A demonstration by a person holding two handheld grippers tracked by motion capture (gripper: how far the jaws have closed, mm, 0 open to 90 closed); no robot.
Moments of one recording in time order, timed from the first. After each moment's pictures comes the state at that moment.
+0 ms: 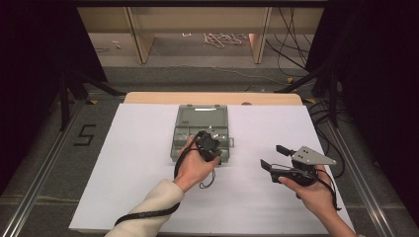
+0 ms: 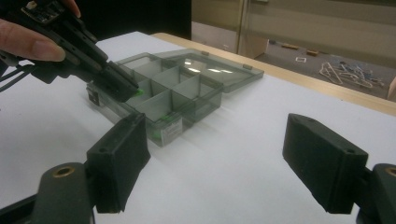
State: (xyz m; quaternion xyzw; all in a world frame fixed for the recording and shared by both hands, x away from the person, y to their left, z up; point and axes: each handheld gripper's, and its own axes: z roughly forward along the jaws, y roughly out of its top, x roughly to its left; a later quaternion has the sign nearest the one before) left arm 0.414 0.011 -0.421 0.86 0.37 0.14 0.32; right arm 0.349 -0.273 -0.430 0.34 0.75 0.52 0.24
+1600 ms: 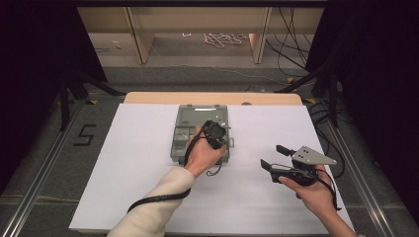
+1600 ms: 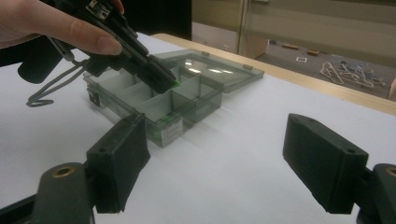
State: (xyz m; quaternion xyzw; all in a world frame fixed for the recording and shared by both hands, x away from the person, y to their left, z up) left arm 0.450 -0.010 -0.422 0.86 0.38 0.16 0.32; right arm 0.349 -0.273 -0.430 0.34 0.74 0.52 0.24
